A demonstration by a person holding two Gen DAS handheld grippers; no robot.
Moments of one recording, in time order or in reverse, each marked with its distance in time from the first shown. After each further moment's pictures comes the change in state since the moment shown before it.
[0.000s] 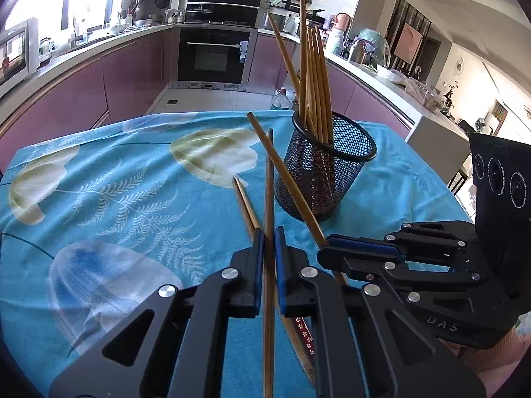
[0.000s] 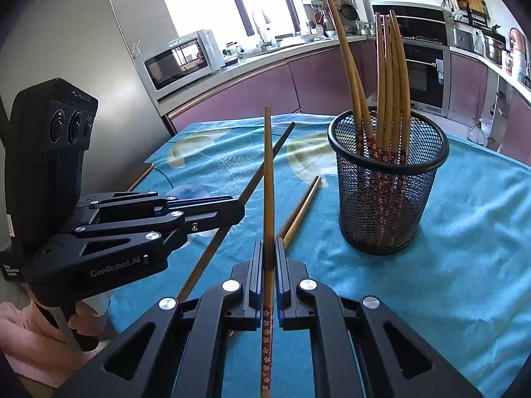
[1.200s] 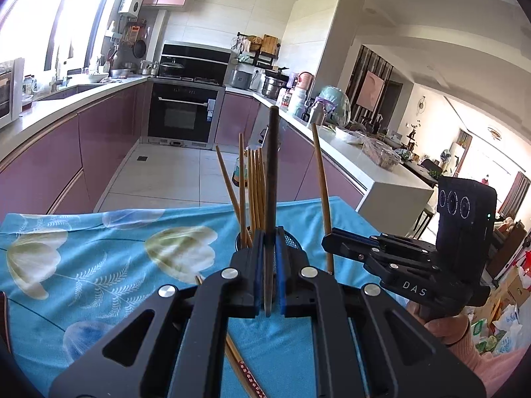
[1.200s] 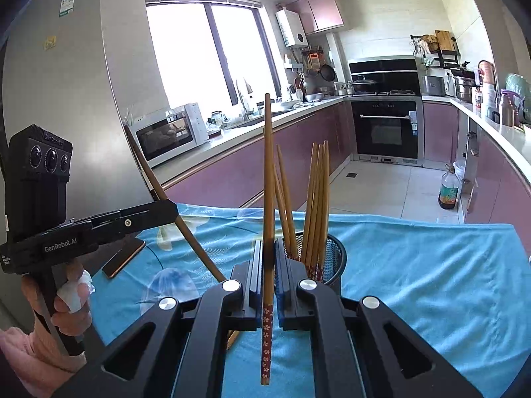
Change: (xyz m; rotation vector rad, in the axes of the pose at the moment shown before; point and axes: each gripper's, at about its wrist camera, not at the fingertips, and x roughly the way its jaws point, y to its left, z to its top) left arm -0.090 -0.033 0.080 0.035 -0.259 -0.152; right arm -0.088 -0.040 0.051 0.013 -0.298 -0.075
